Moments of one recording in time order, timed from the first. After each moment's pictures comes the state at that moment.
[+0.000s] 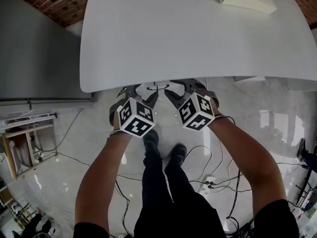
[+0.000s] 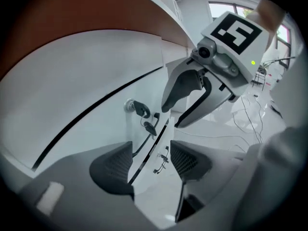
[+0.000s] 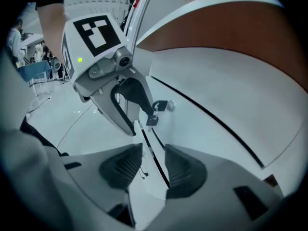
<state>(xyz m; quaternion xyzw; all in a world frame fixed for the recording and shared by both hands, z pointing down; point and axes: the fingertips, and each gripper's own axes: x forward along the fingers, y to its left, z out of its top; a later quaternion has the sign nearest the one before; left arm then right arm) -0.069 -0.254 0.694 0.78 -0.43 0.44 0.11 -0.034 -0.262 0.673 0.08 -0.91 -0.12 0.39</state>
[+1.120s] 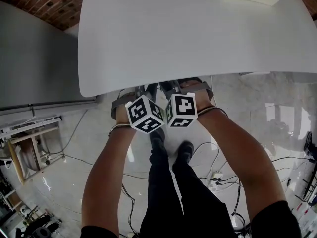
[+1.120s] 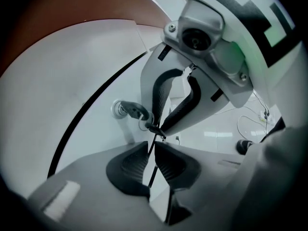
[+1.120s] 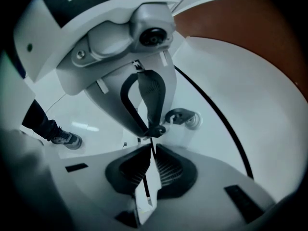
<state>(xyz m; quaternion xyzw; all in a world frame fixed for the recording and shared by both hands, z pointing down) -0.073 -0.272 0.712 0.75 -0.39 0.54 0.00 -0.072 -0.270 0.698 0.06 -0.85 -0.28 0.45</state>
